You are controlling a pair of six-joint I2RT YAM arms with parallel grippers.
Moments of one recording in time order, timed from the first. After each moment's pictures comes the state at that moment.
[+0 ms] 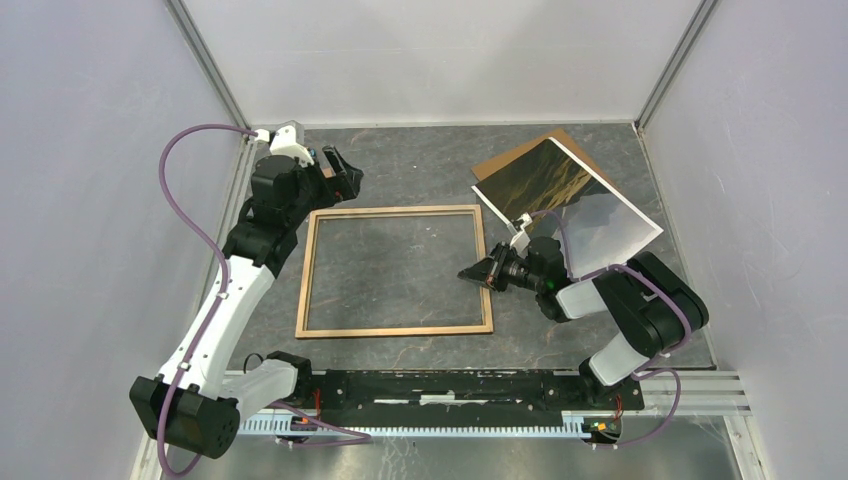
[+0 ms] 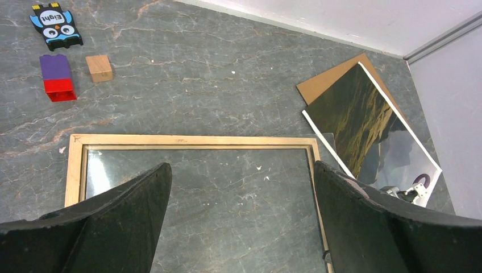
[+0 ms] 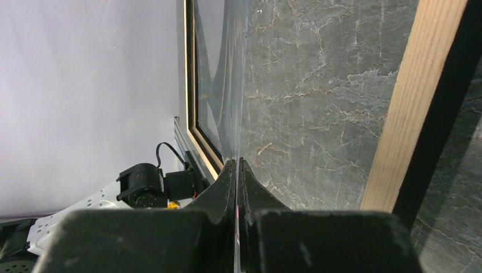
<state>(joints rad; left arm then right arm) -0.26 1.06 1.07 -0.32 -0.02 -0.43 0.48 1.60 0.33 0.90 -0.56 1.09</state>
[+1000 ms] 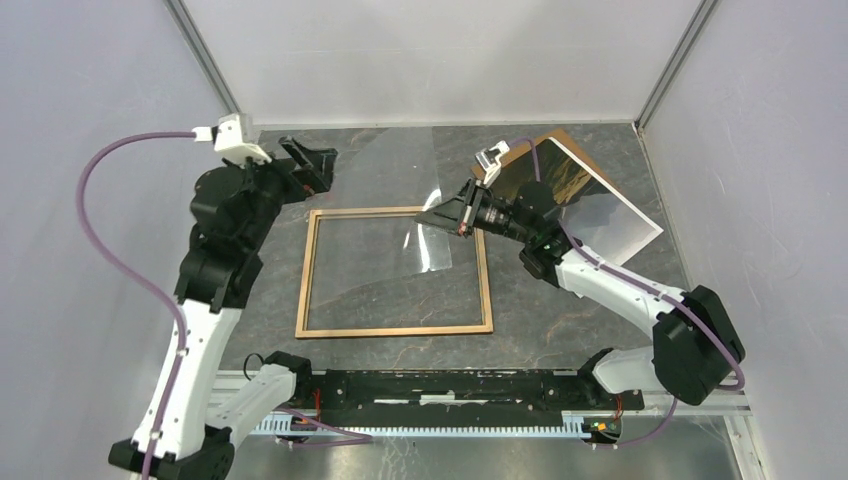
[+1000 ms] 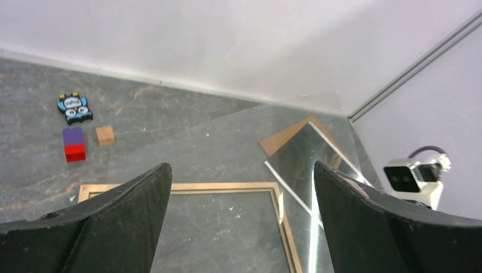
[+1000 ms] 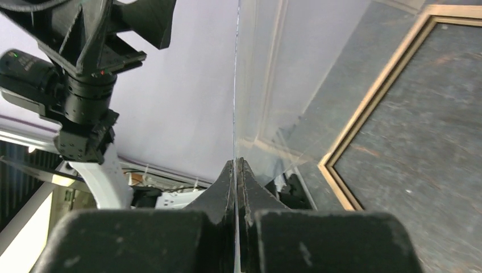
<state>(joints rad) -0.26 0.91 1.23 -0.41 -0.05 -0.43 0.63 1.34 0.82 0.57 -0.56 1.14</state>
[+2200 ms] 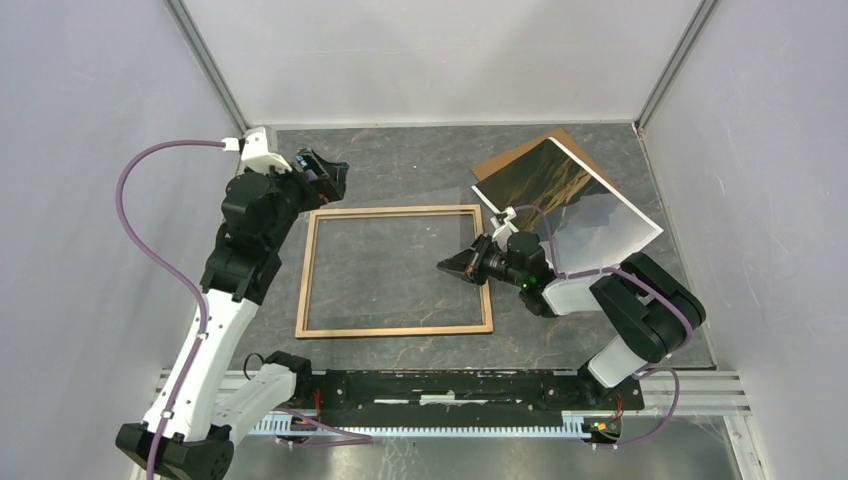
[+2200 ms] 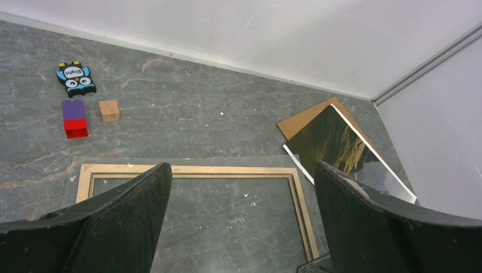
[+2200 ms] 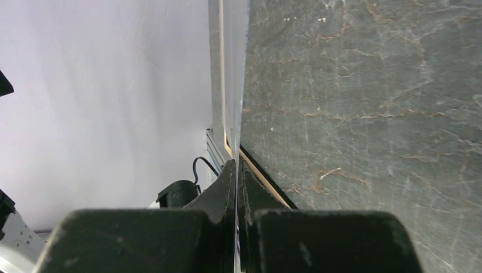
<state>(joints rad) -0.27 0.89 1.07 -0.29 -0.08 -0.43 0.62 1.59 0.45 0.86 -0.41 1.26</state>
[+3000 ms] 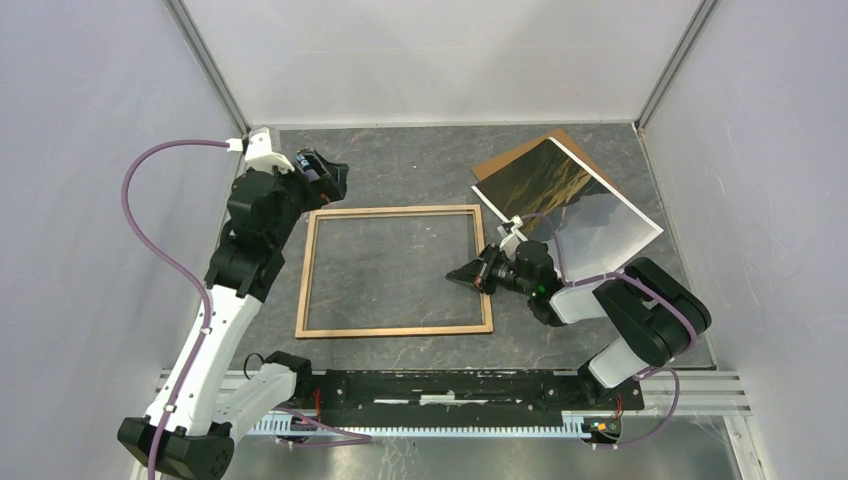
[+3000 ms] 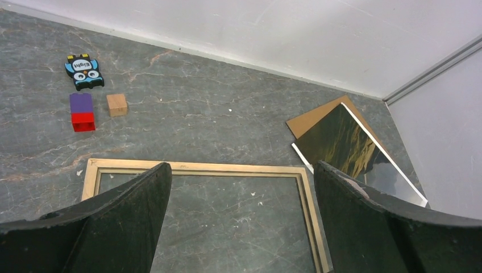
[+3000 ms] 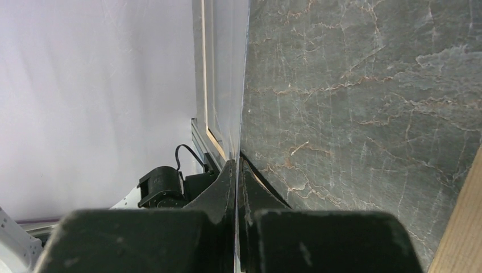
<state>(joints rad) -0.27 0.91 1.05 -0.28 -0.10 -0.43 0.60 1.57 0.35 0.90 -0.45 1.21</state>
